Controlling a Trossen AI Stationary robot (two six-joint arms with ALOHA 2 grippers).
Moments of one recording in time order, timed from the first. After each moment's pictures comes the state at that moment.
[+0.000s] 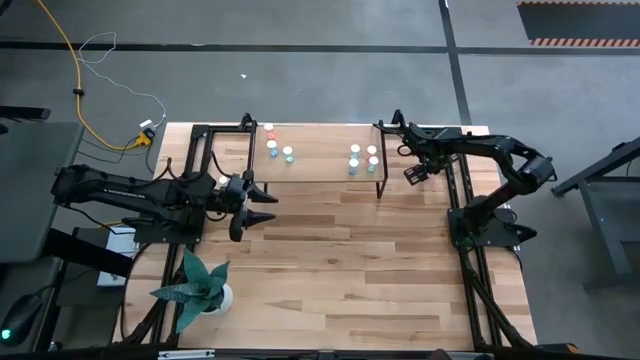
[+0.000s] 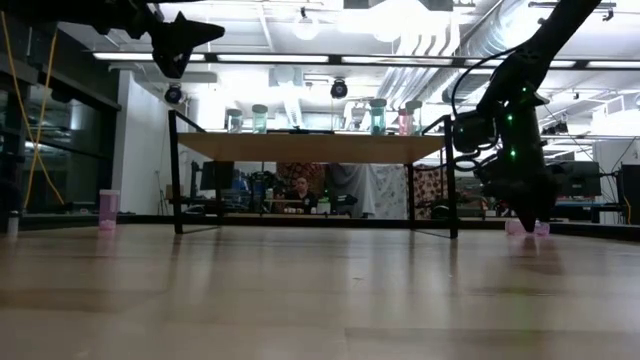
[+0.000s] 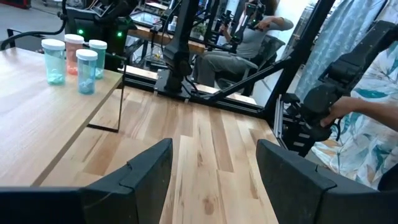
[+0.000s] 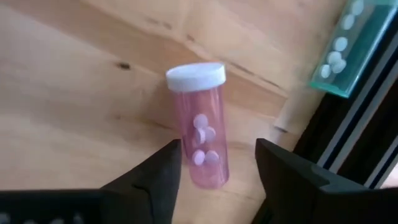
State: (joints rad) left arm 0.06 0.75 0.44 0.18 0.01 -0.28; right arm -0.88 1.52 0.75 -0.80 0.26 0.23
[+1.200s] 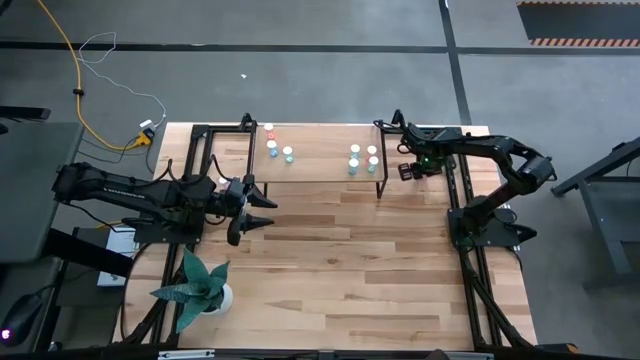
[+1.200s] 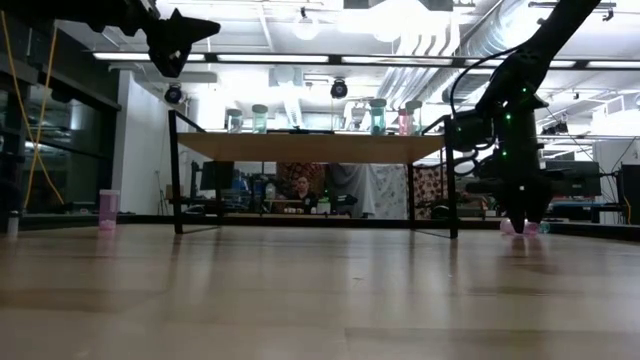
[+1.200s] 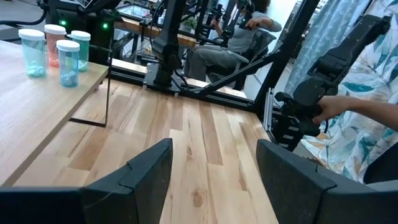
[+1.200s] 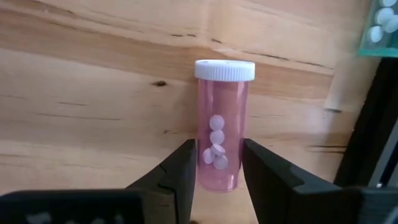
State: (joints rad) left arm 0.02 0.75 0.44 0.17 0.01 -0.29; right arm -0.86 1.52 0.74 -0.75 0.15 0.50
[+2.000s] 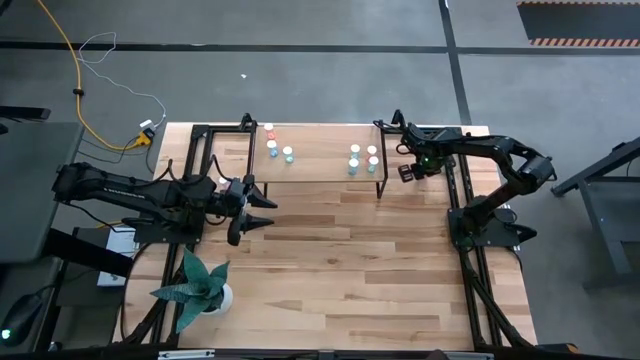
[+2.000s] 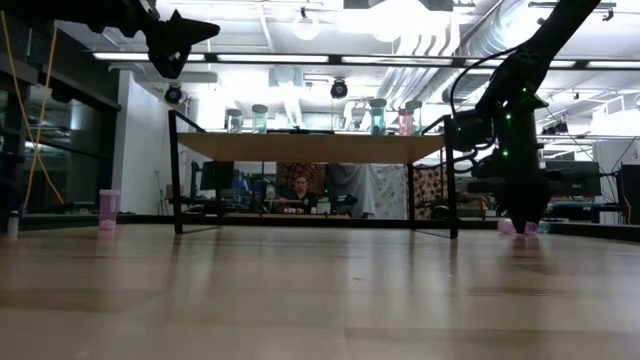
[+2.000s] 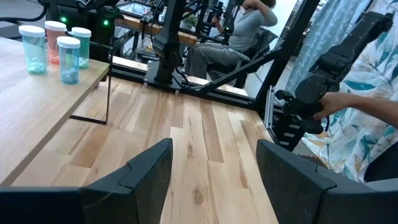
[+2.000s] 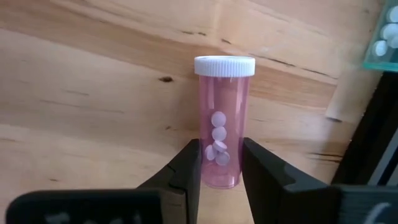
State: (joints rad) left arm 0.02 0.75 0.44 0.16 0.01 -0.29; right arm -0.86 1.52 0.74 -0.75 0.14 0.42
